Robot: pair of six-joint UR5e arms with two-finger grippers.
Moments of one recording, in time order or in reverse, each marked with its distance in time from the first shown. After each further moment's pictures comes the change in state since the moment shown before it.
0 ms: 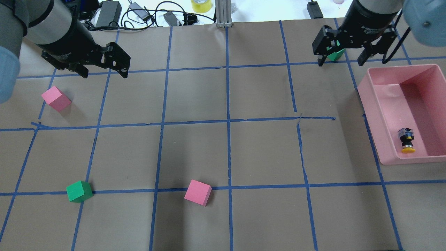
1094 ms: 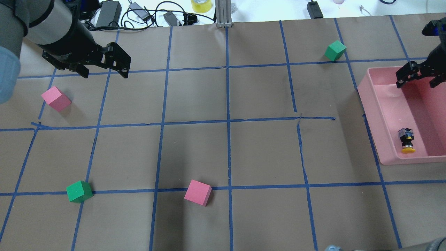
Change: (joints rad) left arm -0.001 0.000 0.000 0.000 -0.001 0.002; right arm -0.439 0.160 0.254 -0.453 -0.012 -0.406
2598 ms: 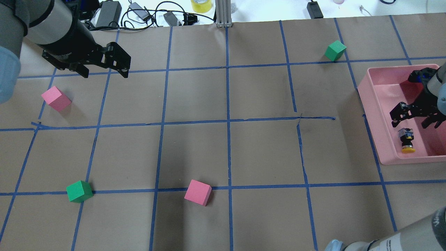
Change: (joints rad) left arm 0.000 0.000 0.000 0.001 0.000 -0.004; right arm -0.060 0.132 0.120 -0.065 -0.118 -0.011
